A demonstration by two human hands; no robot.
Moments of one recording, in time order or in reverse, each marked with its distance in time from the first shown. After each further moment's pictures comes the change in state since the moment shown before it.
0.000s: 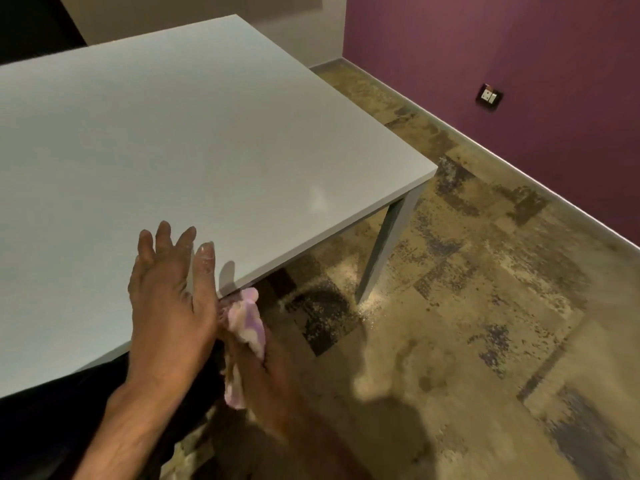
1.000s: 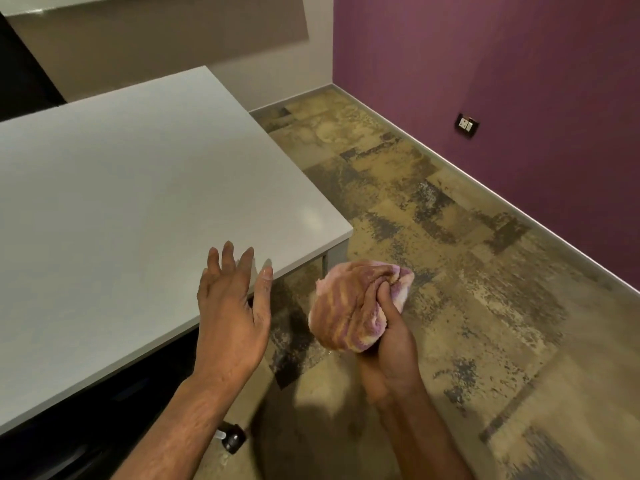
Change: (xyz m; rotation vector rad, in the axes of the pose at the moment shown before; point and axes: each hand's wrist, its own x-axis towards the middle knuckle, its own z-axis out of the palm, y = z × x) left_hand 0.006 0.189 0.112 -0.006 -0.093 0.103; right_hand 0.009 -0.137 -0.288 0.664 0.314 0.125
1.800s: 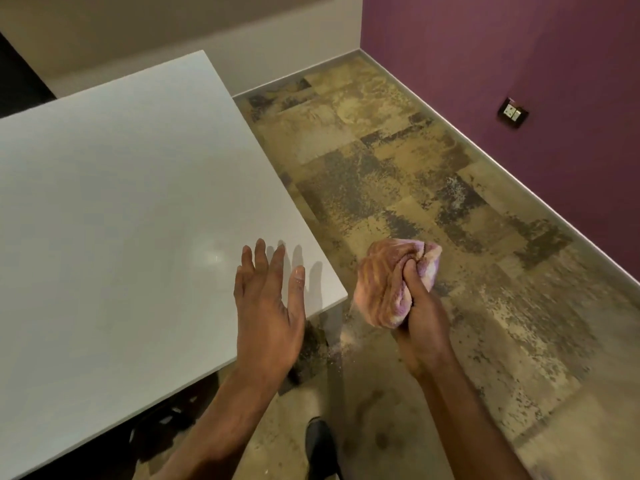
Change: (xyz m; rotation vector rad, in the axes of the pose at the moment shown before) left_hand 0.133 0.061 0.081 0.036 0.030 -0.078; right_hand 0.162 -0.123 -0.004 -0.349 0.210 0.025
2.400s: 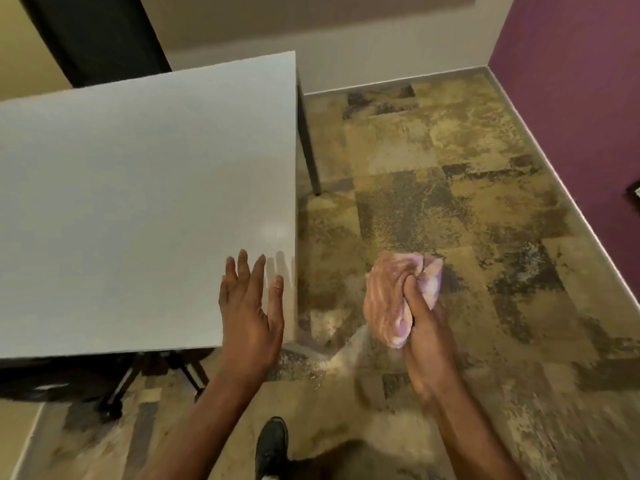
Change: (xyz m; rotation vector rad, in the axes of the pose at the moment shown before) left_hand 0.035 0.079 0.067 0.103 0.296 -0.356; right_hand 0.123 -0.109 -0.044 -0.290 -0.409 0.030
